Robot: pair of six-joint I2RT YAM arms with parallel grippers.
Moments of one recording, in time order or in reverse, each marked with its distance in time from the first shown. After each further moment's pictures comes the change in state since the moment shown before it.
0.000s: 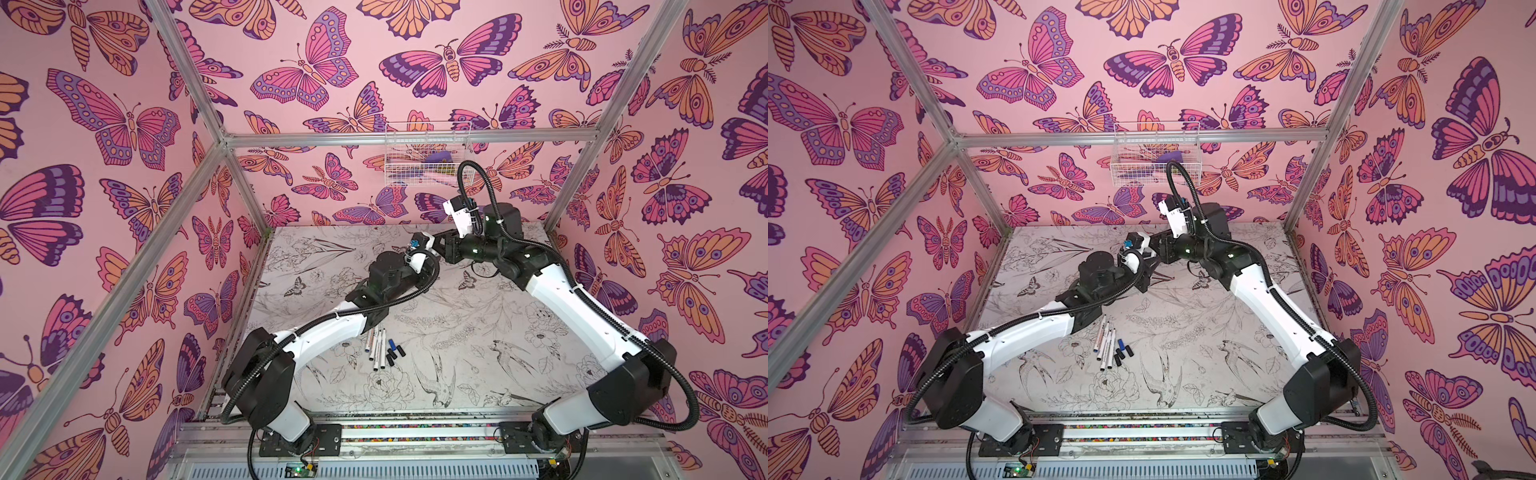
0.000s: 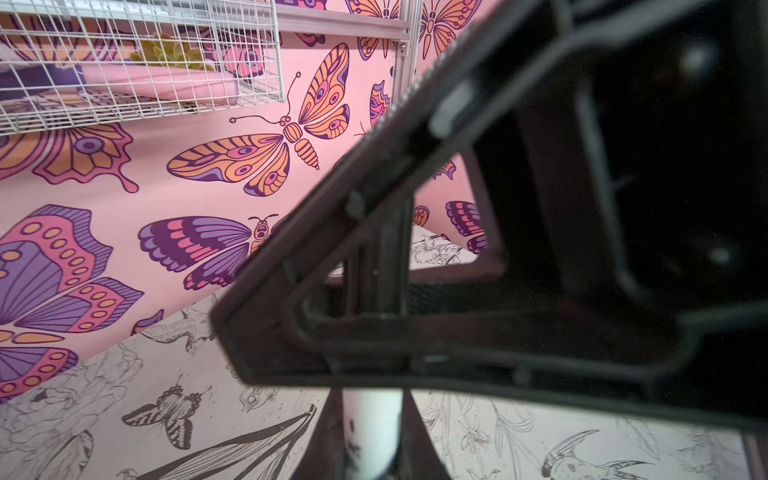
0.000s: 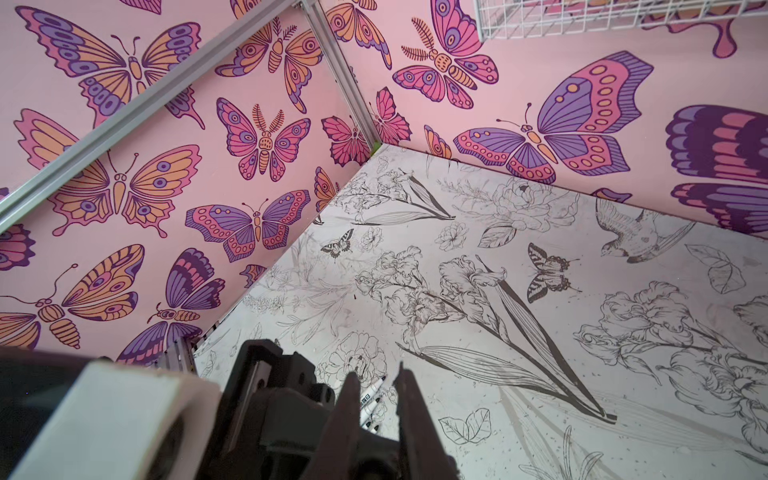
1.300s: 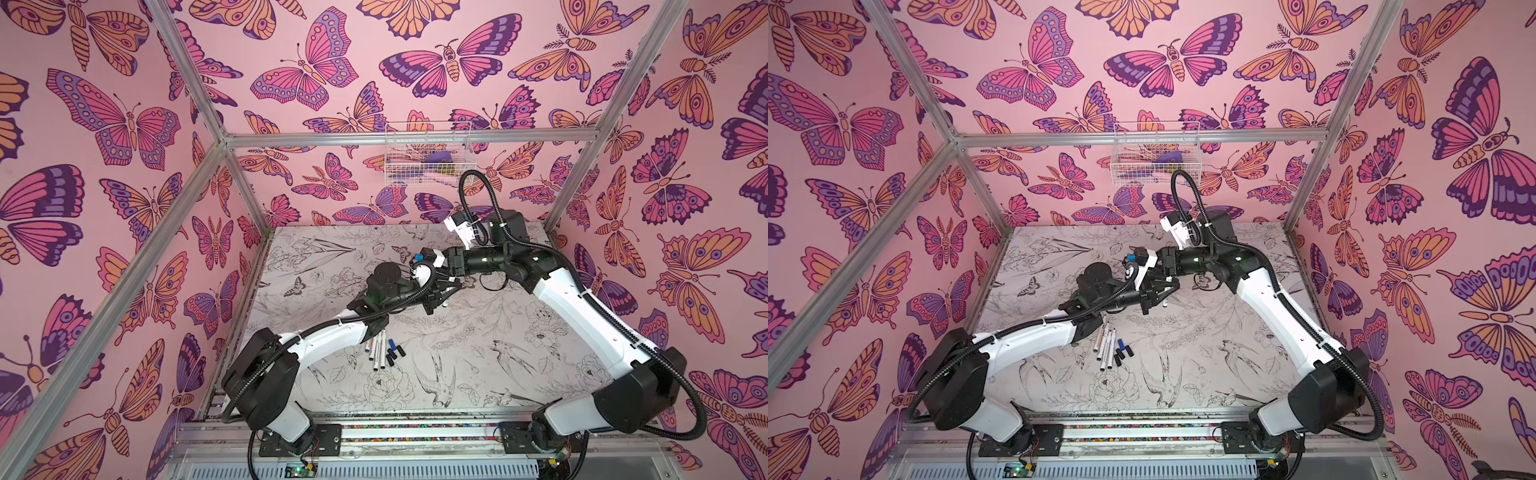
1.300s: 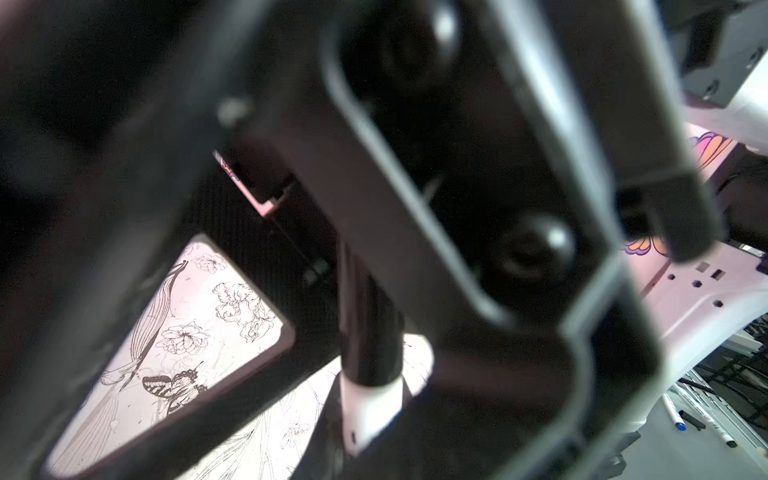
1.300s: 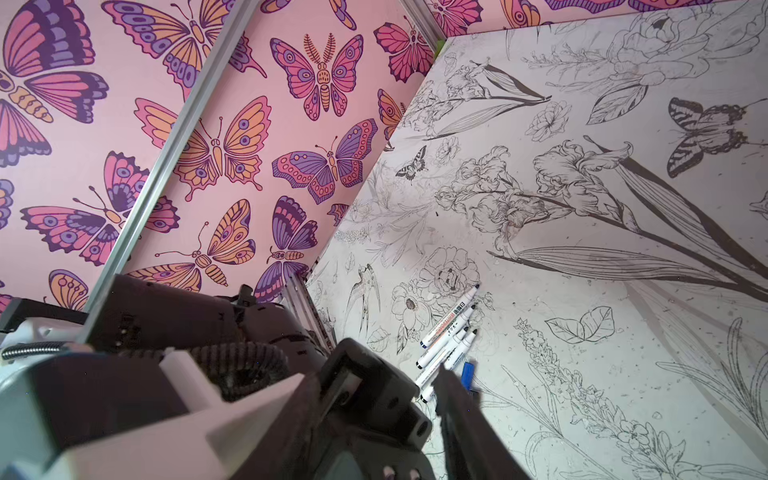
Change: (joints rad) left arm -0.033 0.000 -0.119 0.202 0.463 -0.179; right arm -0.038 -0.058 -0.024 -0.179 -0.269 0.169
